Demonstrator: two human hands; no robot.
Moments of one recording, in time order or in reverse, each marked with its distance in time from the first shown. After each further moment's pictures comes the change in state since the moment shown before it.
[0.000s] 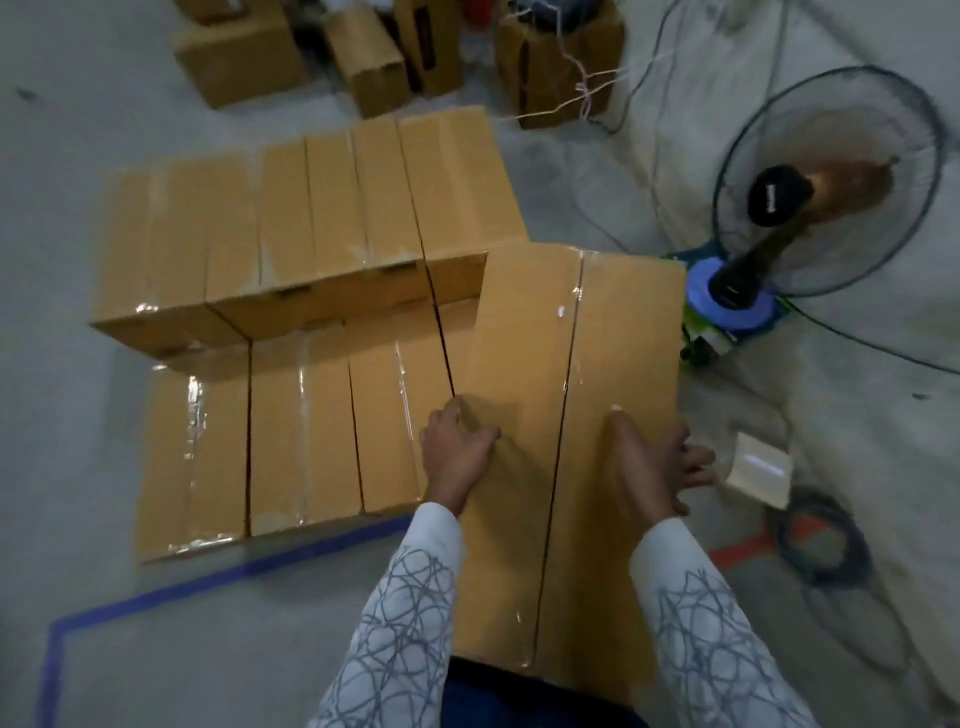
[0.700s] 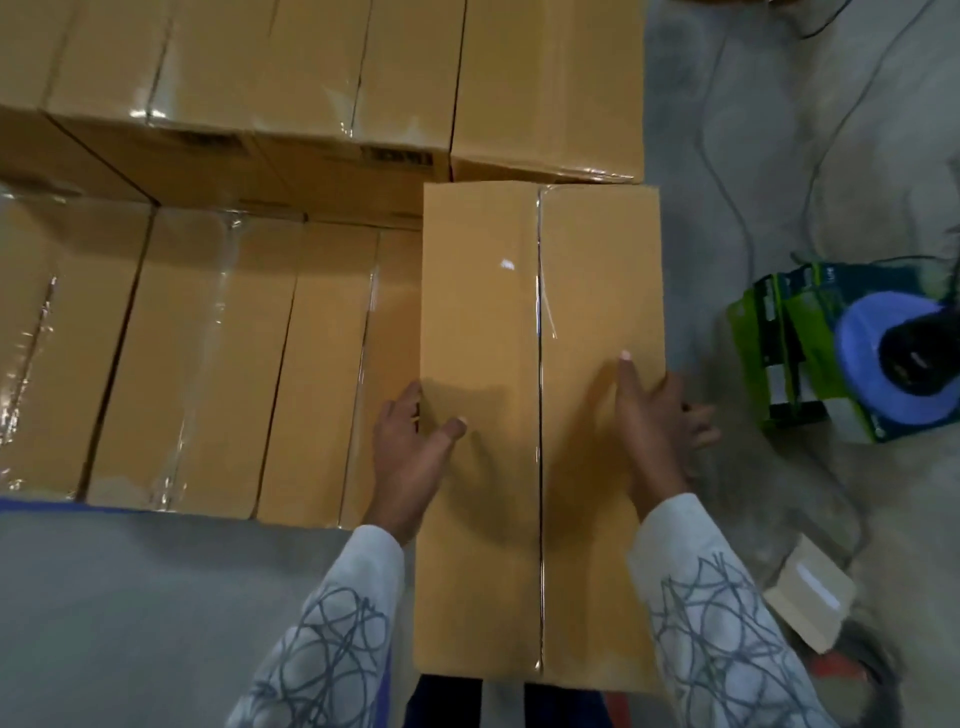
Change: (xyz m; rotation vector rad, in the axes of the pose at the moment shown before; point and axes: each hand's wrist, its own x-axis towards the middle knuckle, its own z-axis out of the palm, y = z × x) left_hand 0.279 -0.113 0.097 -0.317 0.212 -0.182; right_hand 0.250 -0.084 0.269 -0.381 -0.183 -0.165
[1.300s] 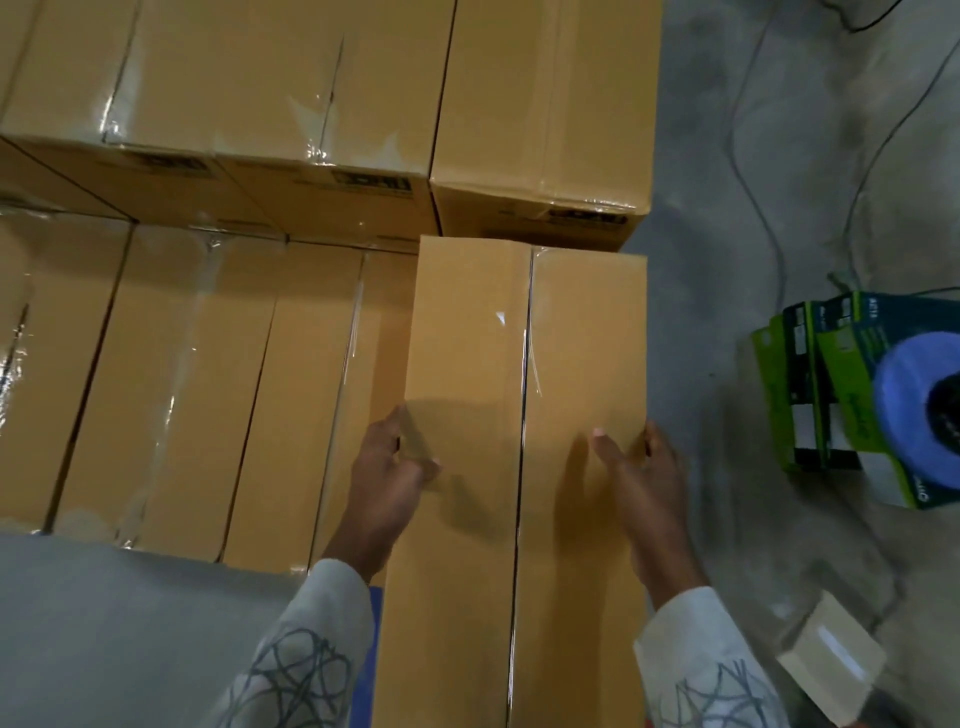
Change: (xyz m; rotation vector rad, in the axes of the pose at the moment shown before) left_hand 0.054 0.010 0.031 -0.022 -0.044 -0.115; right_hand 0.061 0.021 0.010 0.231 -0.284 -0.111
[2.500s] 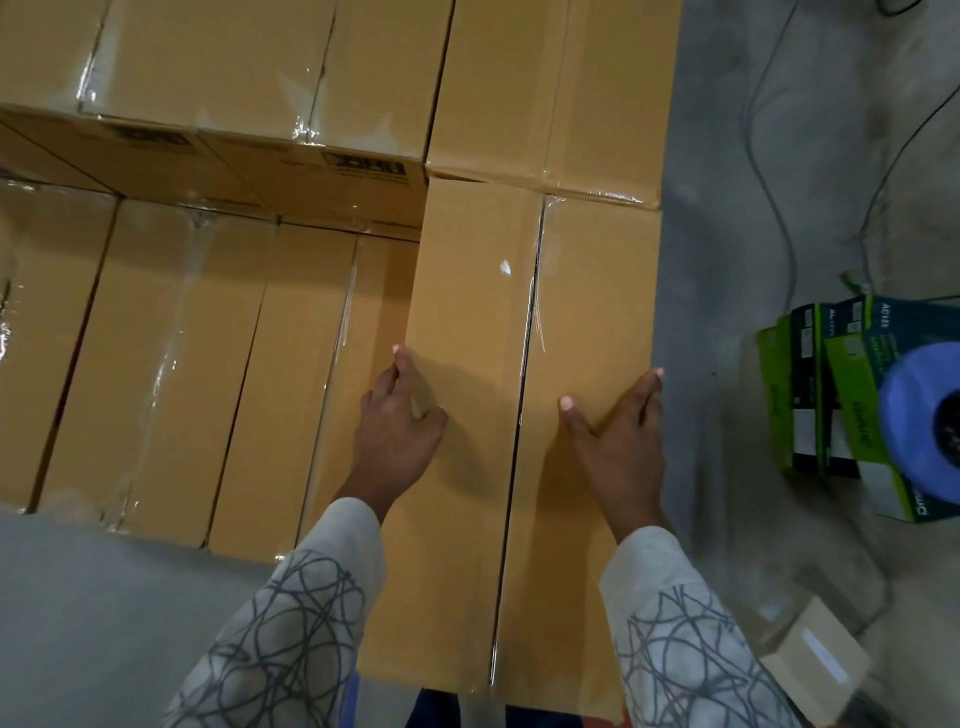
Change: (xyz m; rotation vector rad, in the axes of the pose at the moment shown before) left_hand 0.050 0.019 0.024 0.634 0.022 0.212; right_hand 0.052 -0.014 0.022 -0.466 0.022 -0.257
